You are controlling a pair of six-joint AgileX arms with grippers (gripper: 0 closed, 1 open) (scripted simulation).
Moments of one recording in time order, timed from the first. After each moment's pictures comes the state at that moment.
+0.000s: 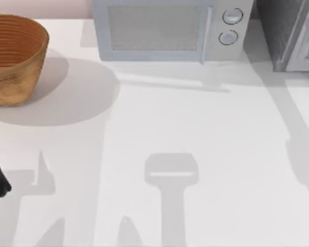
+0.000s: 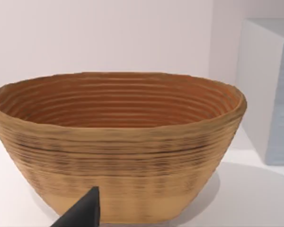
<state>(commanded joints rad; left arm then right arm) 0.00 0.00 0.00 0.00 0.00 0.00 0.20 2.03 2.54 -0.52 0.23 0.02</state>
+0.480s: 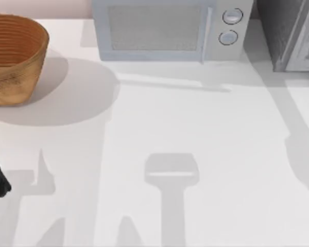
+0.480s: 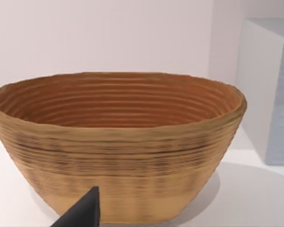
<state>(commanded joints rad) 0.00 0.00 0.00 0.00 0.00 0.00 0.20 2.05 2.58 -0.54 0.23 0.02</state>
